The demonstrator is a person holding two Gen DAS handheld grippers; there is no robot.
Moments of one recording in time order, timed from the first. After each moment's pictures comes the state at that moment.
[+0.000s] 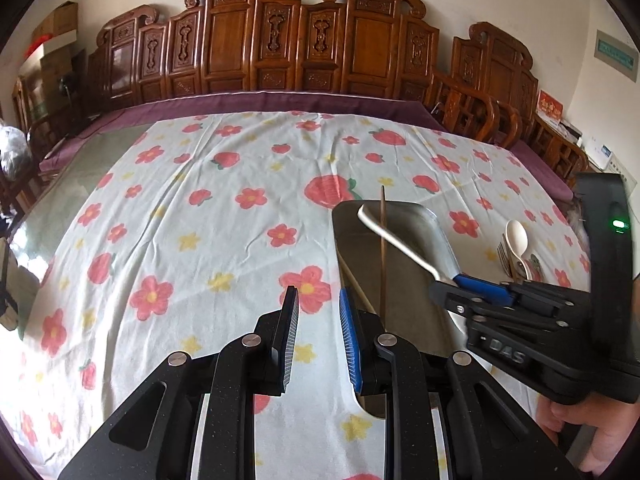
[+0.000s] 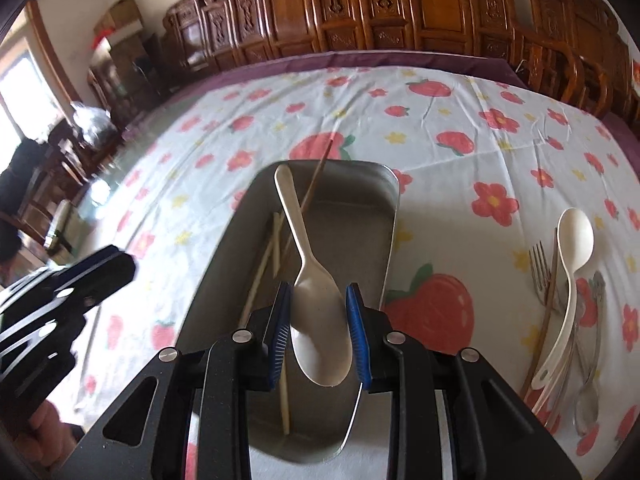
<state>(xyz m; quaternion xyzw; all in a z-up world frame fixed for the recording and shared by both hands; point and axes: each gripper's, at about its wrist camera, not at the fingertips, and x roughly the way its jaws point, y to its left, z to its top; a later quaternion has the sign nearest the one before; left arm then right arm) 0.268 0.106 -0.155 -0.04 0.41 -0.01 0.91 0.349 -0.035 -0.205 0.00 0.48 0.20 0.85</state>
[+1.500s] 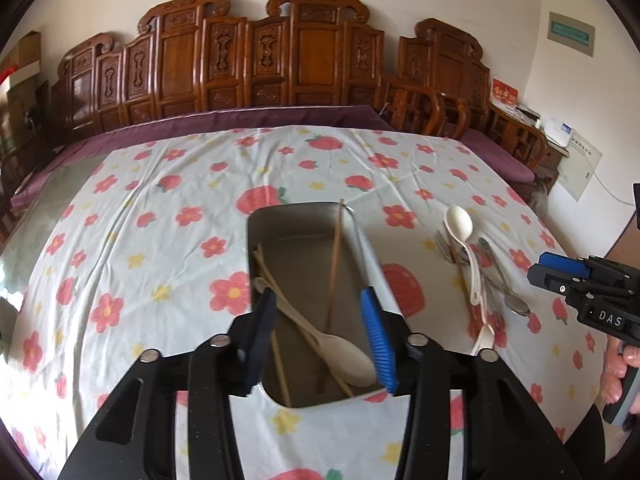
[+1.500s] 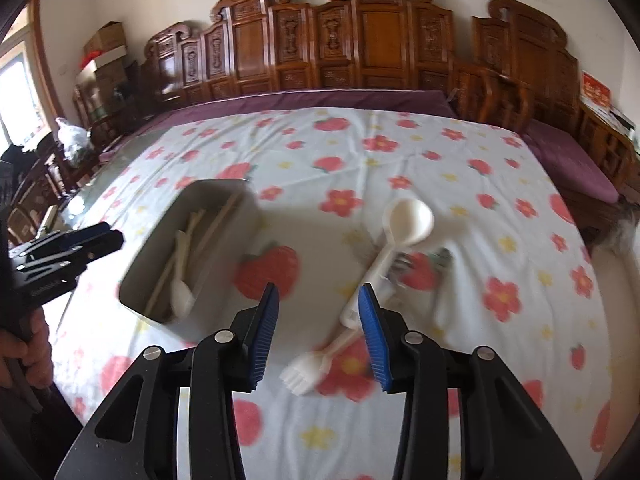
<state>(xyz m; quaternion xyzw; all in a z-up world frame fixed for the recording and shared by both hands) 0.245 0.045 -0.146 -0.01 0.38 -0.09 0.92 0.275 -0.199 -0.155 -0.01 0.42 0.14 0.90</state>
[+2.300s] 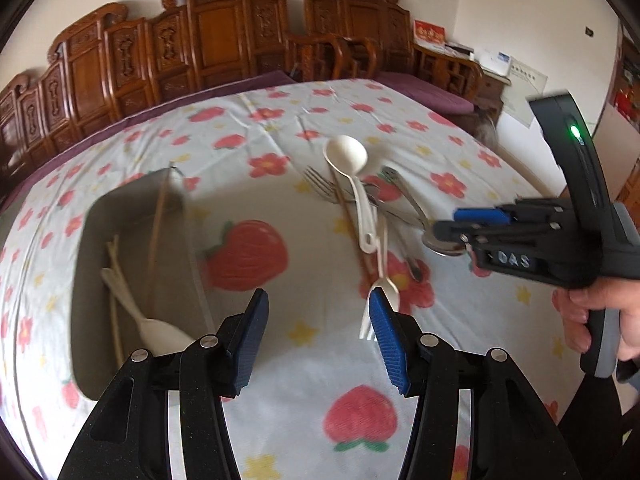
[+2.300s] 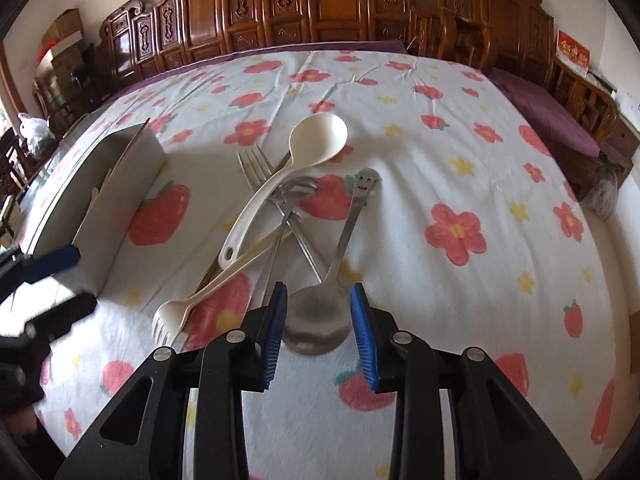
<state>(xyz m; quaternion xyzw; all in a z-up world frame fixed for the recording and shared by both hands) 0.236 -0.085 -0.198 0.07 0.42 -0.19 0.89 0.301 -0.262 -0.235 -0.01 0.48 0.09 0.87</state>
